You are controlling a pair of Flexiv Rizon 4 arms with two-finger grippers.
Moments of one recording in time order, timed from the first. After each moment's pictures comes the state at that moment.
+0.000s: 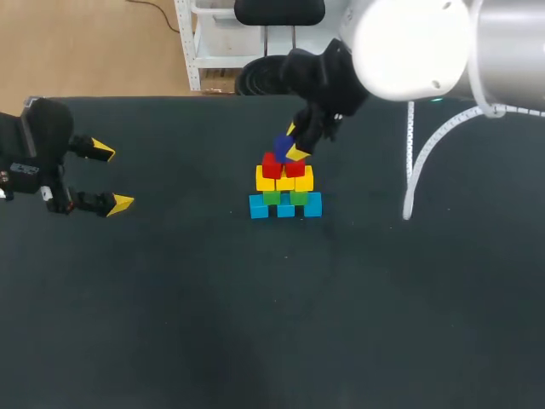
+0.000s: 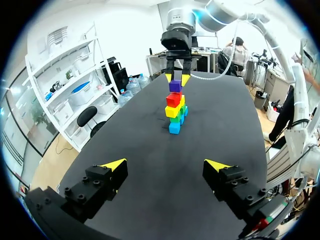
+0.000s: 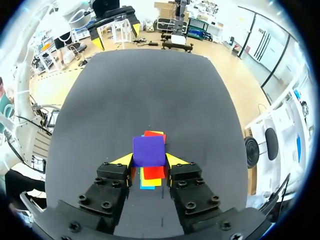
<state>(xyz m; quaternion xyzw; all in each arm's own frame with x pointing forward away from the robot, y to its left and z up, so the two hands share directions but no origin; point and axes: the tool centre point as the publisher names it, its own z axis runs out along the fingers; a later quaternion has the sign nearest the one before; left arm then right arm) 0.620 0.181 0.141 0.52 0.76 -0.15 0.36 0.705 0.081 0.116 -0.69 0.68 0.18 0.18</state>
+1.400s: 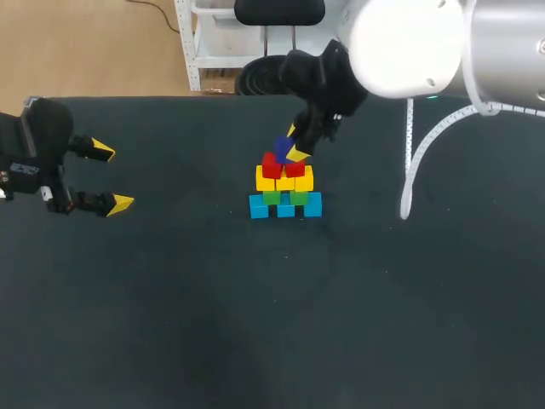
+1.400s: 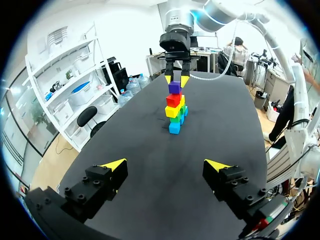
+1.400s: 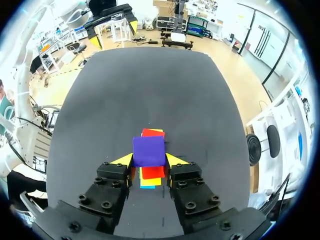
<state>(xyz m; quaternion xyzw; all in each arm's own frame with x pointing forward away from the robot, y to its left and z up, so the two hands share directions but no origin) 0.620 0.181 0.141 0.52 0.76 -0.15 0.36 0.707 0.079 0.111 -0.69 0.68 0.18 0.17</state>
